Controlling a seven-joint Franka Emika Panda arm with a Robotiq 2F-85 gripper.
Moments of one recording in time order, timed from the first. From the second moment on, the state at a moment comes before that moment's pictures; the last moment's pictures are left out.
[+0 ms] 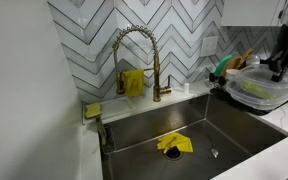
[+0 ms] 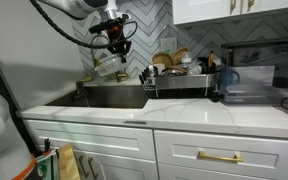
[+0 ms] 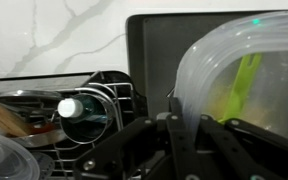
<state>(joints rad) 0.19 -0.31 0.12 -2.11 -0.08 1.92 -0.30</state>
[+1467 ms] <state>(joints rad) 0.26 -0.02 0.21 -2.18 0.01 2.18 -0.35</state>
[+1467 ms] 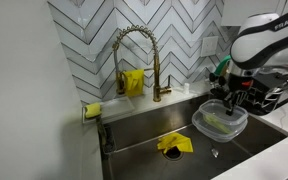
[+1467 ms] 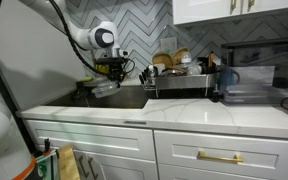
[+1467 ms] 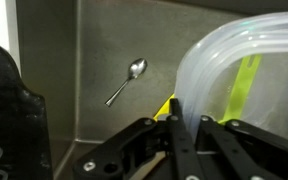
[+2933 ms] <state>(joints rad) 0.28 0.46 0.26 -1.94 -0.05 2.44 -0.29</state>
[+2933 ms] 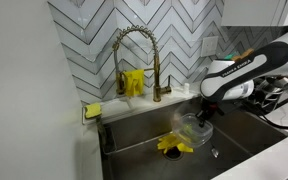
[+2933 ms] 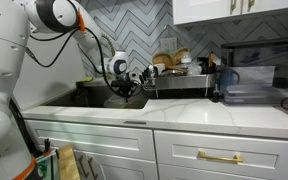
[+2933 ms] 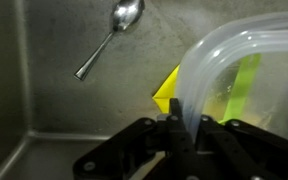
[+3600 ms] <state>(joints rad) 0.30 0.63 0.26 -1.83 -0.05 2.44 -0.23</state>
